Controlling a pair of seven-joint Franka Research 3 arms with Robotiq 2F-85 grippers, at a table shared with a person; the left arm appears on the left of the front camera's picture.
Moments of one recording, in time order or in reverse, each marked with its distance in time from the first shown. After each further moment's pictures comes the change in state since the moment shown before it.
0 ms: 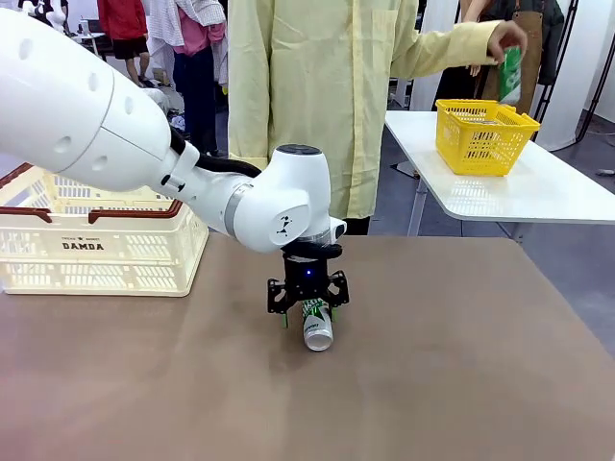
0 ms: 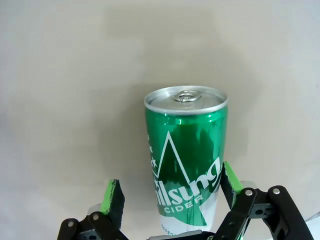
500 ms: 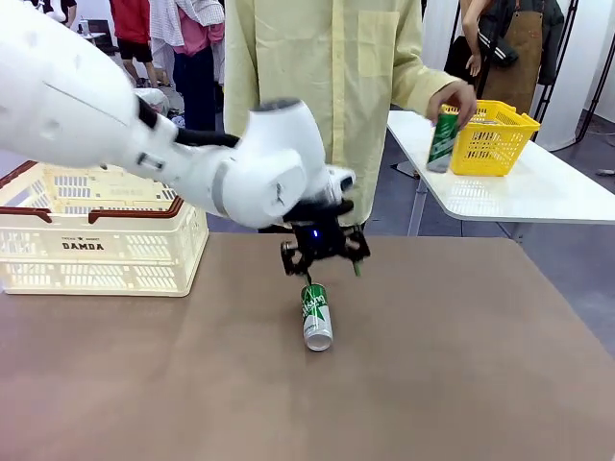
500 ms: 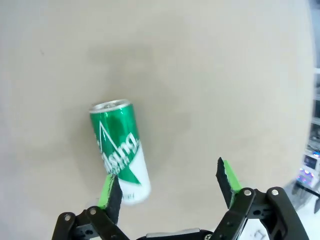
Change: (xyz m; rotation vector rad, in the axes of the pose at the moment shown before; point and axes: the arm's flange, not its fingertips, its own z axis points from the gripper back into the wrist) left arm -0.014 -0.007 0.100 -0.259 -0.160 -0.122; right arm 0.000 0.000 0.000 0.000 0.000 -0.001
